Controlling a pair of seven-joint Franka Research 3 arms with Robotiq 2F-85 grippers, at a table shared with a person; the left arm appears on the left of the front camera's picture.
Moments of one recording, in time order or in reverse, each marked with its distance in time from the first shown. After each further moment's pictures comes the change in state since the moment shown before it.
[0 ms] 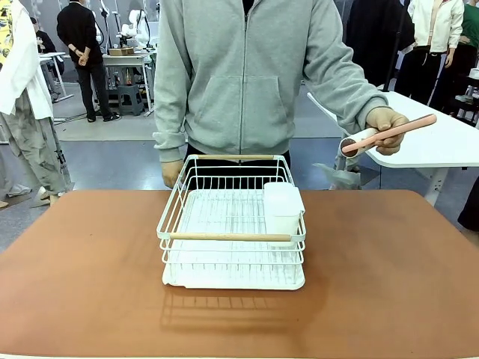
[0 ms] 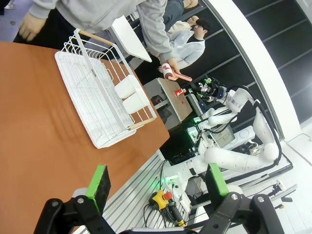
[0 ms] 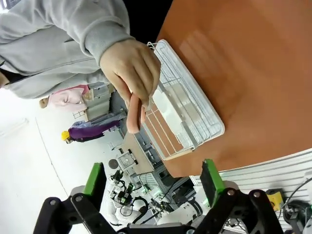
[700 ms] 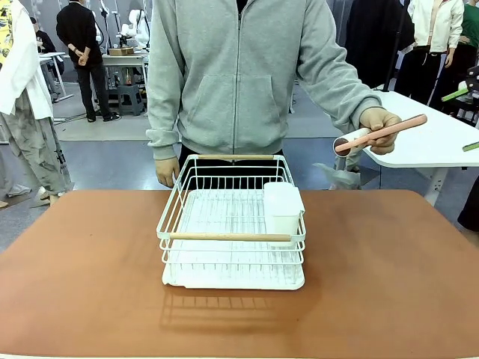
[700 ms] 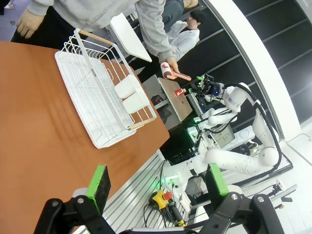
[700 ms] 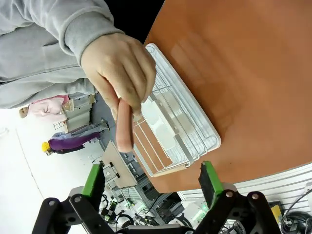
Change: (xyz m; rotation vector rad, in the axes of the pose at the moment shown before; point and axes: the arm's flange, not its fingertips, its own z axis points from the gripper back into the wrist) left arm 0.000 0.000 0.000 0.000 0.001 0.000; right arm -0.024 0.018 -0.070 -0.089 -0.057 0.047
